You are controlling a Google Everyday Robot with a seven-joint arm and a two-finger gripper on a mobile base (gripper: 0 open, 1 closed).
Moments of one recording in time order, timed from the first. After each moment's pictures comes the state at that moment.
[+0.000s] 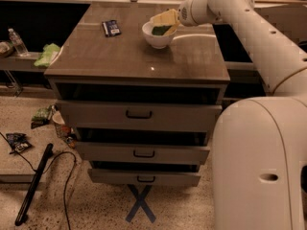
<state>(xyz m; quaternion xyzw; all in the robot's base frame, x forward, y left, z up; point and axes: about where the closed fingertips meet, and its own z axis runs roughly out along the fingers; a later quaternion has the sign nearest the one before) 0.882 -0.080 0.914 -0.22 0.82 0.19 0.50</state>
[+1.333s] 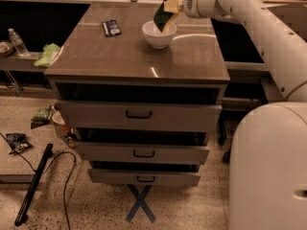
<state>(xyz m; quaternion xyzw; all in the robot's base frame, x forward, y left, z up) 0.871 -0.082 0.964 -0.19 0.78 0.24 0.55</state>
